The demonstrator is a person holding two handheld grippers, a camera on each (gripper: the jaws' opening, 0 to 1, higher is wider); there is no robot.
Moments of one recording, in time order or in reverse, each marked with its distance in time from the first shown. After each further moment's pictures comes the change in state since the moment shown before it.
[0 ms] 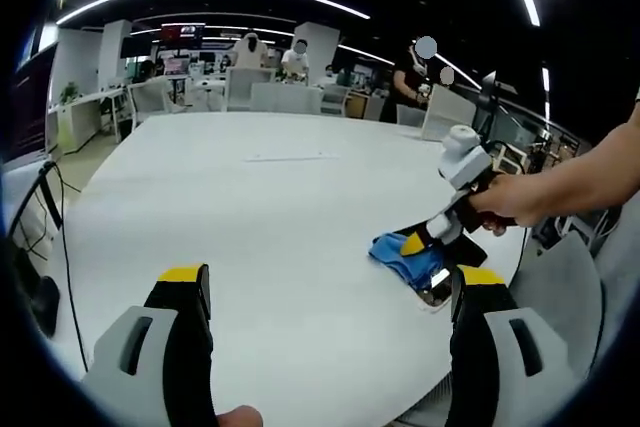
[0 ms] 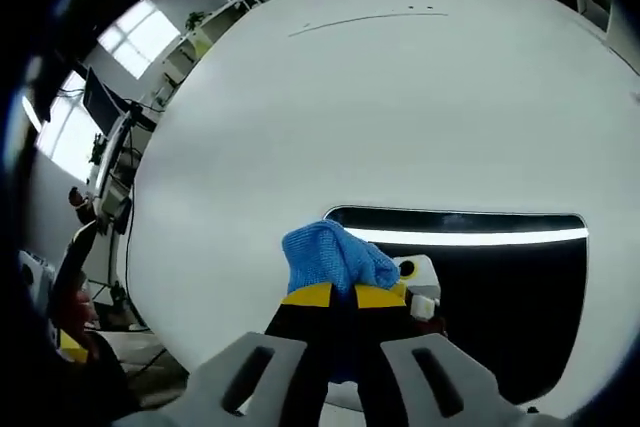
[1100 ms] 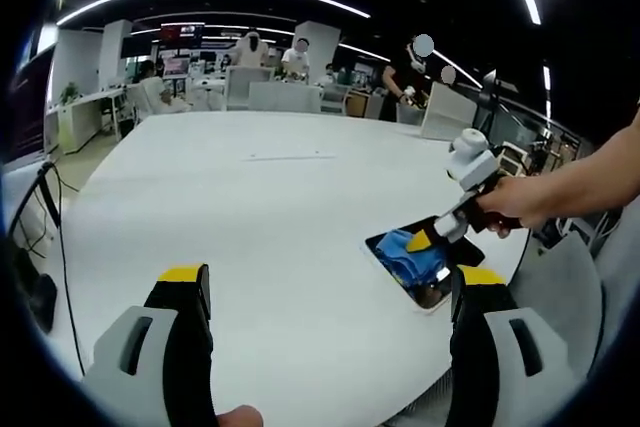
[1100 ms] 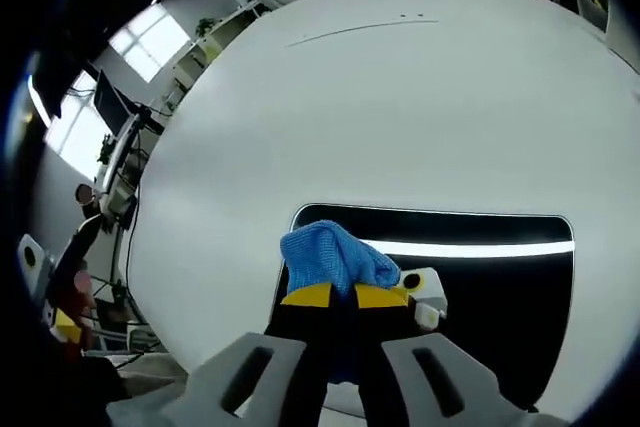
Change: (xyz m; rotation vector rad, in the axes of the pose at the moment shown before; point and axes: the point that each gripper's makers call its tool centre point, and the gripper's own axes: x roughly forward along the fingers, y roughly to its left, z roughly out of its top) left arm 0.005 -0.019 -0.003 0.009 0.010 0.004; right arm -0.011 -0.032 -0.001 -0.010 -0.080 0.023
